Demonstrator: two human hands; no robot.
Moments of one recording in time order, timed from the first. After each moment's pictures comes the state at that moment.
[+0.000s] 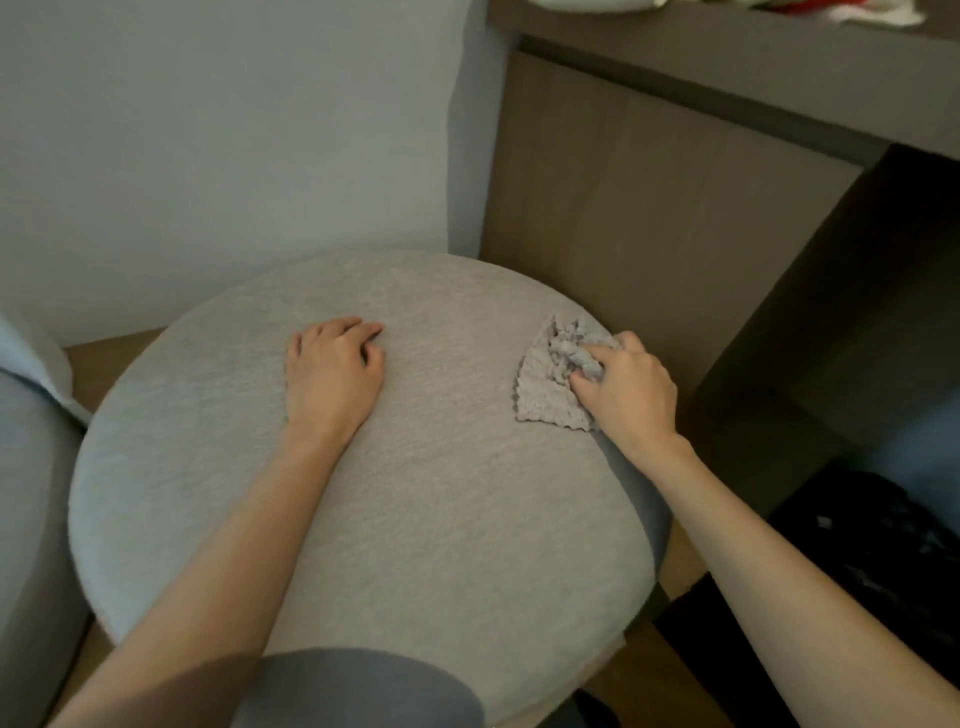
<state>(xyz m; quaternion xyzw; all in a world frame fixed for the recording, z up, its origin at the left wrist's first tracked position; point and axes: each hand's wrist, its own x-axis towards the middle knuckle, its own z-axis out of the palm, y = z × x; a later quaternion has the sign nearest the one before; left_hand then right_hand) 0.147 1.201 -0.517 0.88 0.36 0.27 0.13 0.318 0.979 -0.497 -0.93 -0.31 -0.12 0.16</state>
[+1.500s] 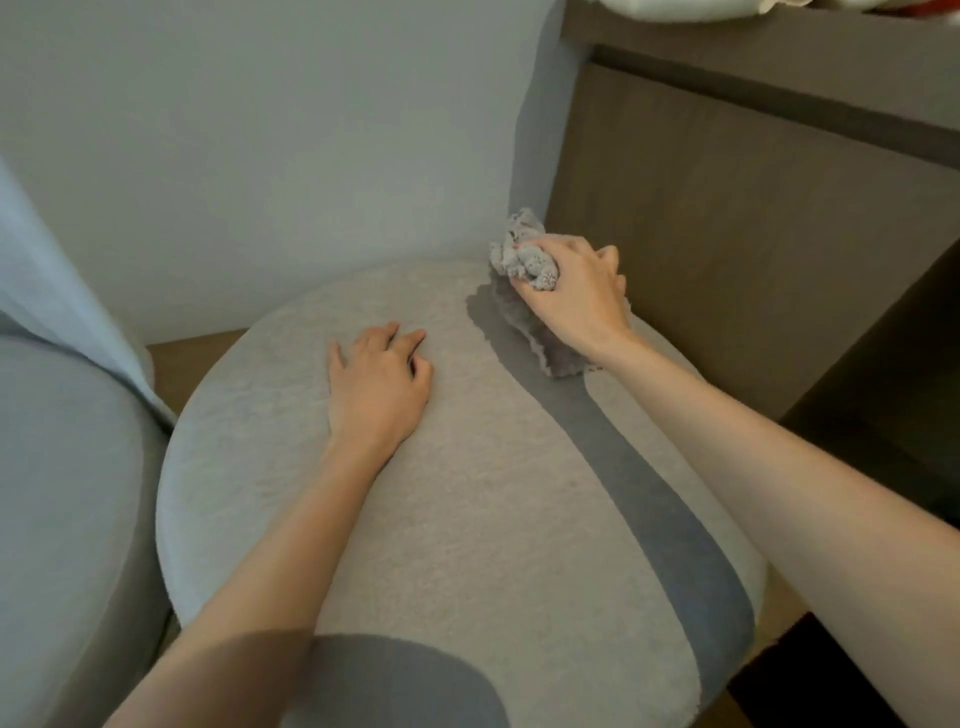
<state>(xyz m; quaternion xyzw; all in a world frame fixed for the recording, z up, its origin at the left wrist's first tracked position) 0.130 1.218 -0.523 0.89 0.39 0.22 0.11 0.306 1.114 -0.447 -0.86 -0.42 -0.11 0.29</state>
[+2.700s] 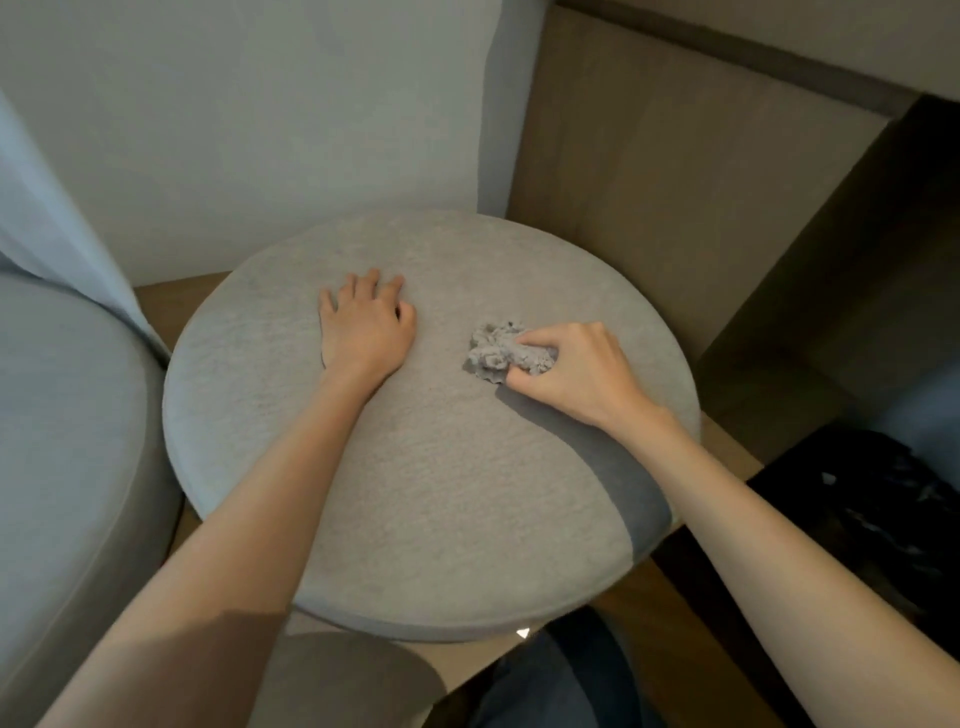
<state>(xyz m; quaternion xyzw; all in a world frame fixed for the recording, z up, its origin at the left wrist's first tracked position) 0.120 1.195 -0.518 0.90 0.39 0.15 0.11 0.222 0.990 -0.478 -0.86 -0.46 0.02 0.23</state>
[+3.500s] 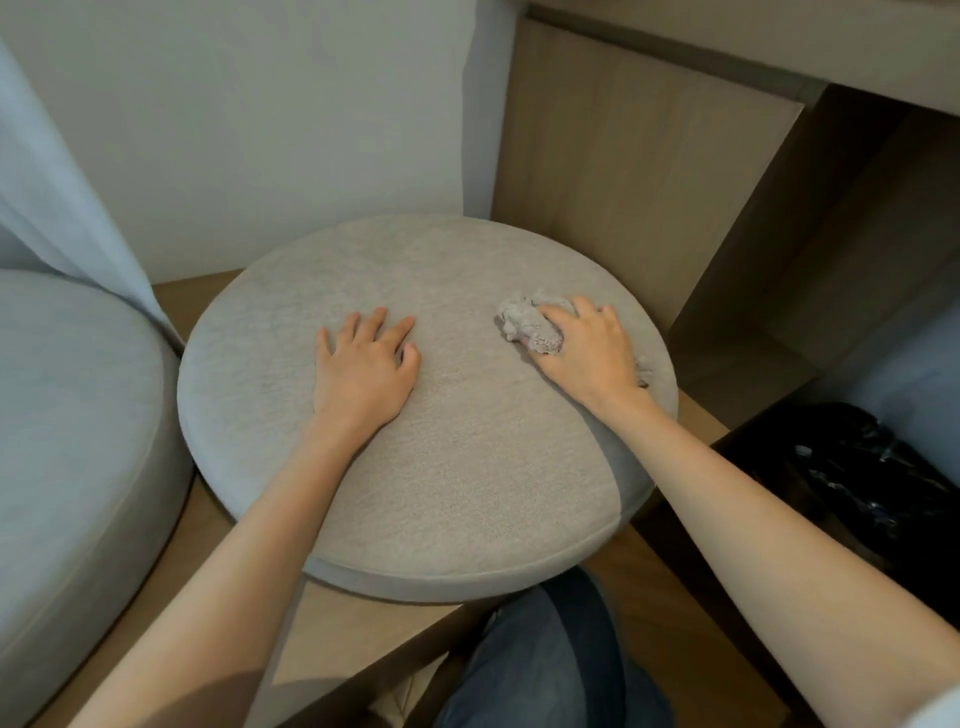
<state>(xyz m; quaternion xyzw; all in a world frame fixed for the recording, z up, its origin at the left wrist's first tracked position) 0.060 1.124 -0.521 0.92 0.34 0.13 0.11 0.233 0.957 -0.498 -0.89 -0.41 -0.12 0.14</state>
